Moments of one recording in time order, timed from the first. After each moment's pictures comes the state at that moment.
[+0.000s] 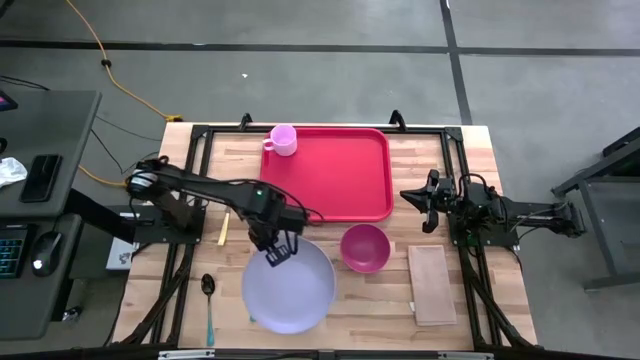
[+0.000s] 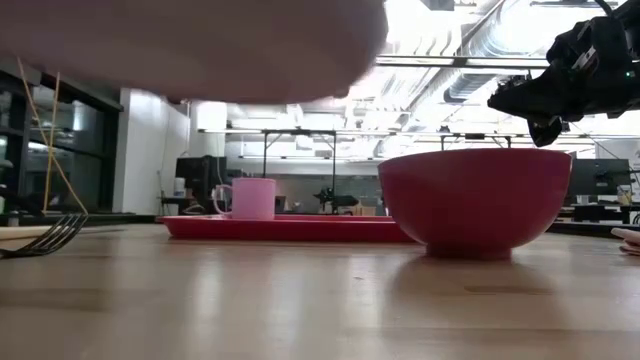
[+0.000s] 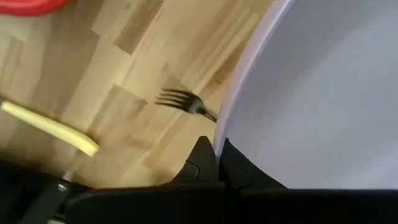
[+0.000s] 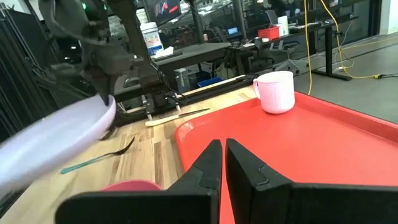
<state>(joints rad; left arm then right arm) -0.19 1.66 1.49 -1.37 0.24 -0.82 -0.08 0.07 0.01 0.04 0.14 0.26</state>
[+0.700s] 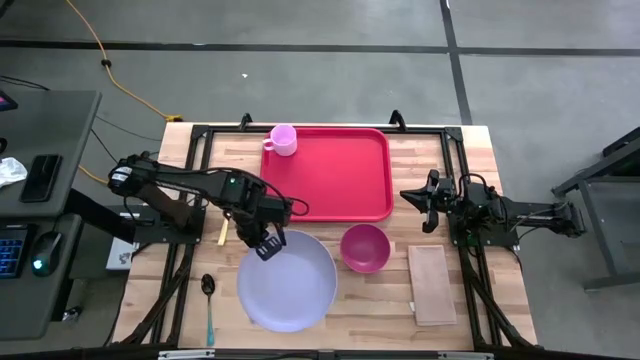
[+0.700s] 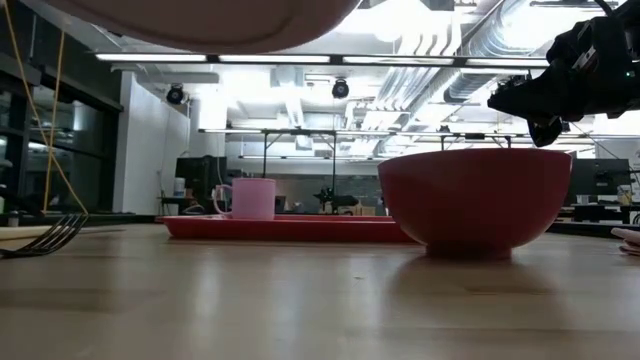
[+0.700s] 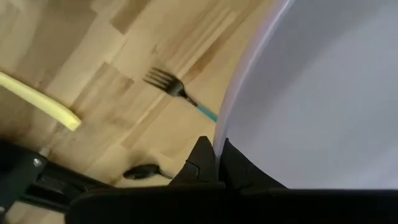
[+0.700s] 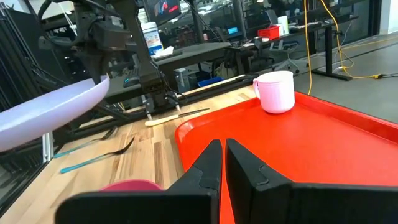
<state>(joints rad) -0.19 1.52 1.49 -1.38 0.25 -0.95 -0.08 0.07 0.01 0.04 0.14 0.26</state>
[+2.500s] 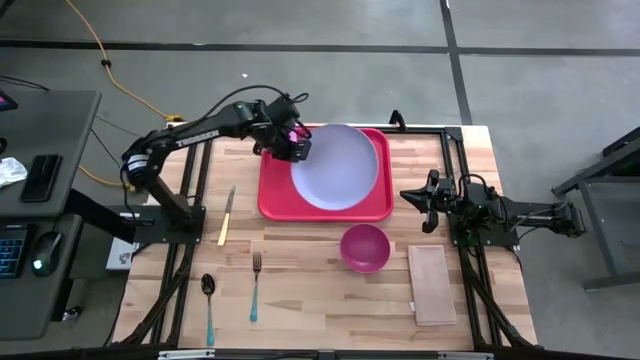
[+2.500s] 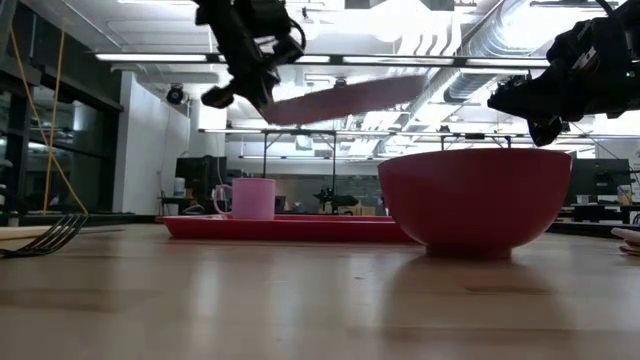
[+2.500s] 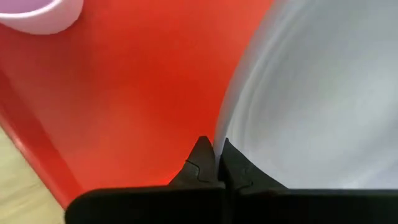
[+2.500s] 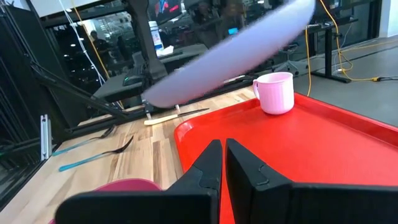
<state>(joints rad) 0.49 1.62 1.49 -0.96 0.22 -0.78 -0.08 0.07 0.01 0.04 0.14 0.24</state>
